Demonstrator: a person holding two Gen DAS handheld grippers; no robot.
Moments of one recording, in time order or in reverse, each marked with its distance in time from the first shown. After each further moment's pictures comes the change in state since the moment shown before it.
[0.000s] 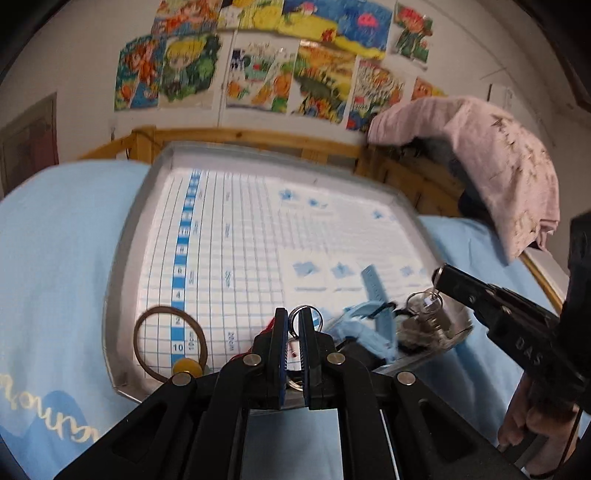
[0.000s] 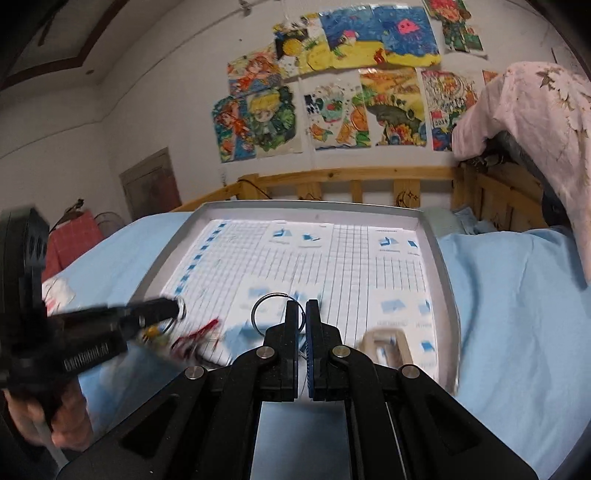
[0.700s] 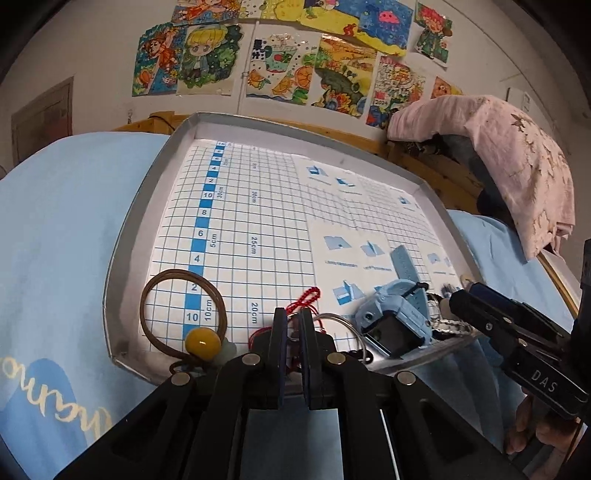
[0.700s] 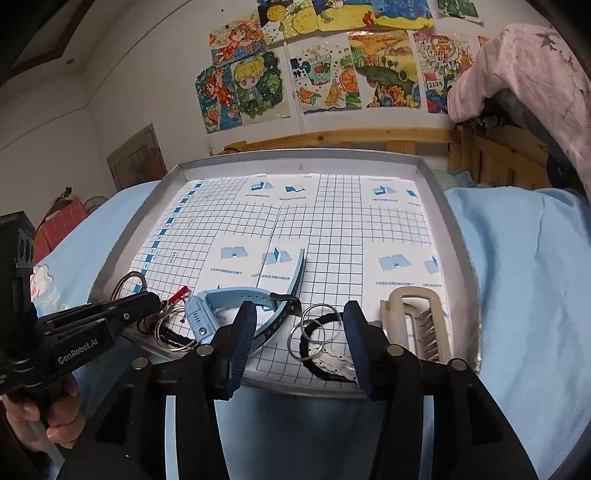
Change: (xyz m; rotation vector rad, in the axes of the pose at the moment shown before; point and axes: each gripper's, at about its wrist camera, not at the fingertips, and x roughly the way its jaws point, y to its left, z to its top) left arm 0.009 0.010 -0.023 -0.049 -0.008 0.036; right arm 0.033 -0.004 -0.027 0.025 0.106 -0.027
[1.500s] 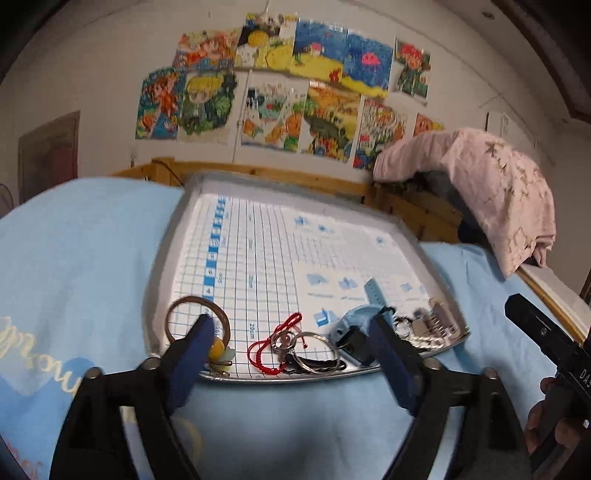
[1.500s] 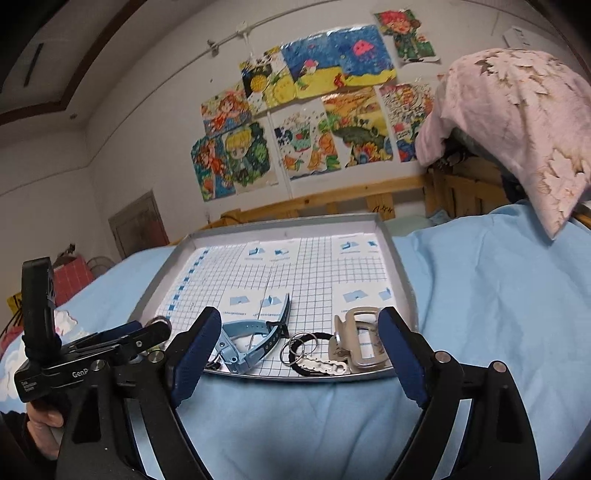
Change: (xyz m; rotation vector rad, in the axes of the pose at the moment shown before) left arm -0.058 -0.008 -0.012 0.023 -0.210 -0.012; right arm -0.079 -0.030 -0.026 0.105 -0.272 -0.001
